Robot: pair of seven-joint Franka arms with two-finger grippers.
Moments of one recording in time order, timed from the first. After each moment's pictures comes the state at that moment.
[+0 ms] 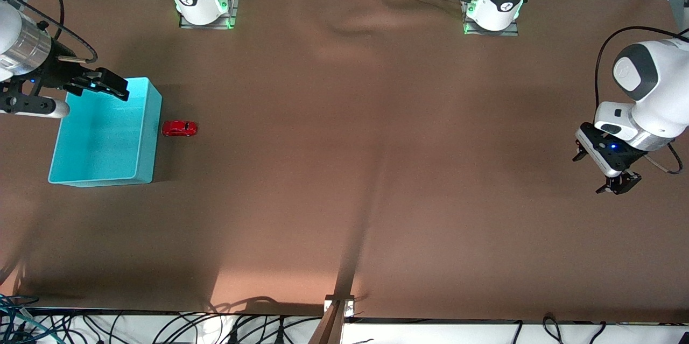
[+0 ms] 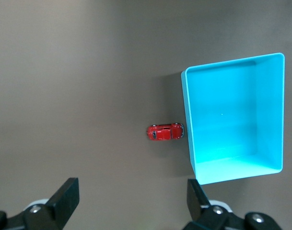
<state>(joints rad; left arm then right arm) 0.20 0.16 -0.09 -2.00 -0.02 2.37 1.20 -0.05 0.11 0.16 -1.56 -0.03 1.52 0.19</state>
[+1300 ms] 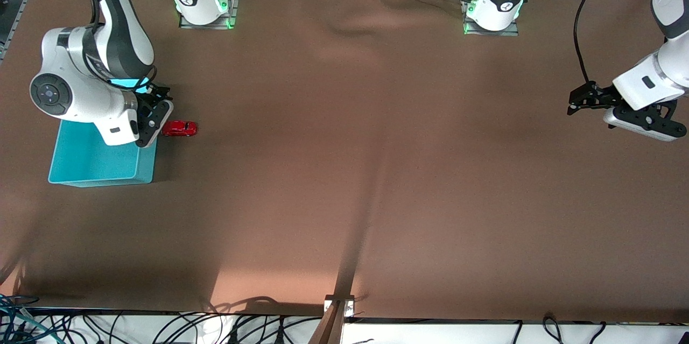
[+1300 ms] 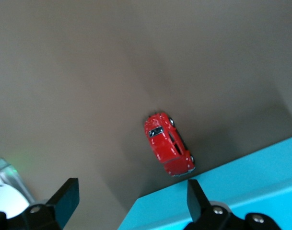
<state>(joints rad) 0.04 0.00 -0.02 -1.76 -0.02 1.69 0.28 -0.05 0.20 0.07 -2.17 -0.03 2.11 -1.11</state>
